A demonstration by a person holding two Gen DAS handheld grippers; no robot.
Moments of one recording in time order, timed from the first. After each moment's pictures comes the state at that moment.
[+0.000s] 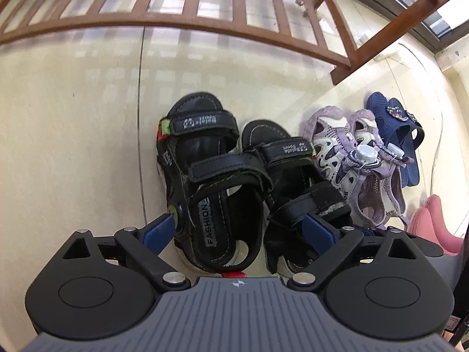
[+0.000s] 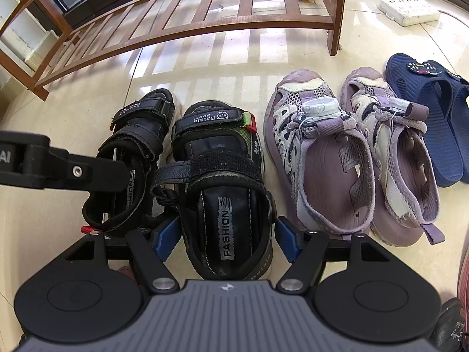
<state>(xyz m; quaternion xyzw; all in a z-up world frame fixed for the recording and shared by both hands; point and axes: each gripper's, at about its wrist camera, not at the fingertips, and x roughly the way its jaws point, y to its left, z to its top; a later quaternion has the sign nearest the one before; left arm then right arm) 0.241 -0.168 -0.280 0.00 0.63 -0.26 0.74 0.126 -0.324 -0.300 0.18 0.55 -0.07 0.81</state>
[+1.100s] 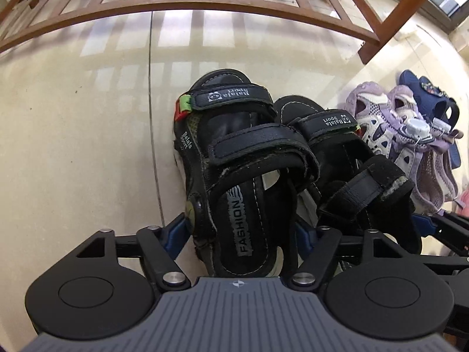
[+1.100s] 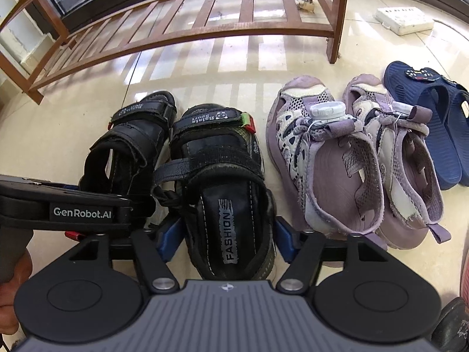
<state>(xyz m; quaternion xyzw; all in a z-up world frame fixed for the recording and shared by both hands) 0.230 -0.167 -0.318 0.06 0.59 -0.25 0.77 0.126 -0.311 -0.303 0.17 0.52 -0.10 0.83</state>
